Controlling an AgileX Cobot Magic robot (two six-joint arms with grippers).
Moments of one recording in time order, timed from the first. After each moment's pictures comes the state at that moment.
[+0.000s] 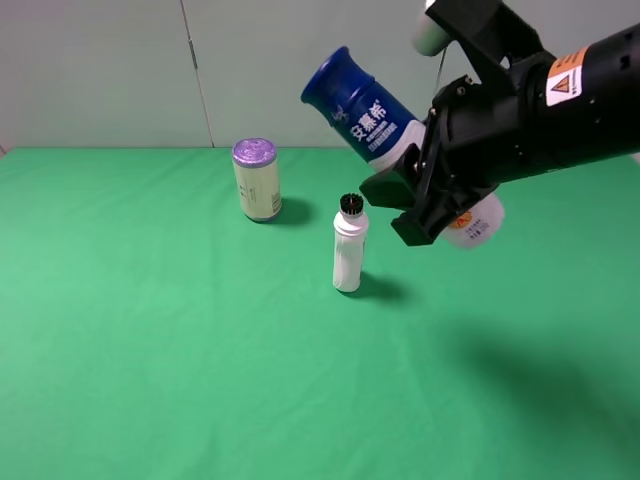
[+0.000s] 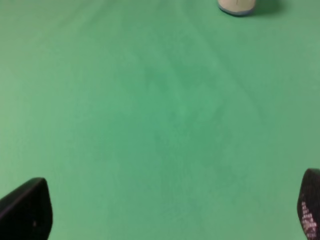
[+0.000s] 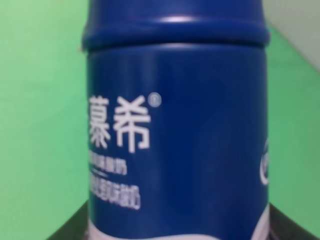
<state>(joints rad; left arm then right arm) -0.14 0.00 -0.50 -0.02 1.07 0.05 0.72 1.20 -0.84 0.13 0.41 -0.42</state>
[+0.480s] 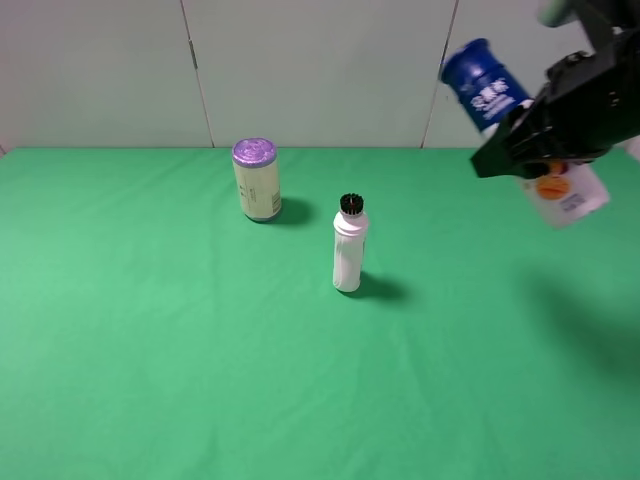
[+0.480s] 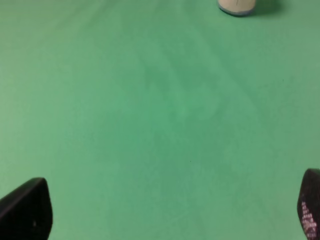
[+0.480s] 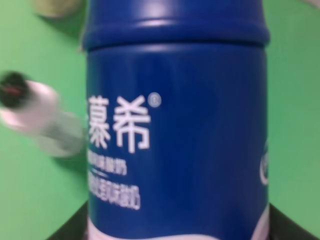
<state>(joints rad) -0.14 0.00 -0.50 -0.02 1.07 0.05 0.34 1.20 -0.92 0.09 0.66 -0.26</state>
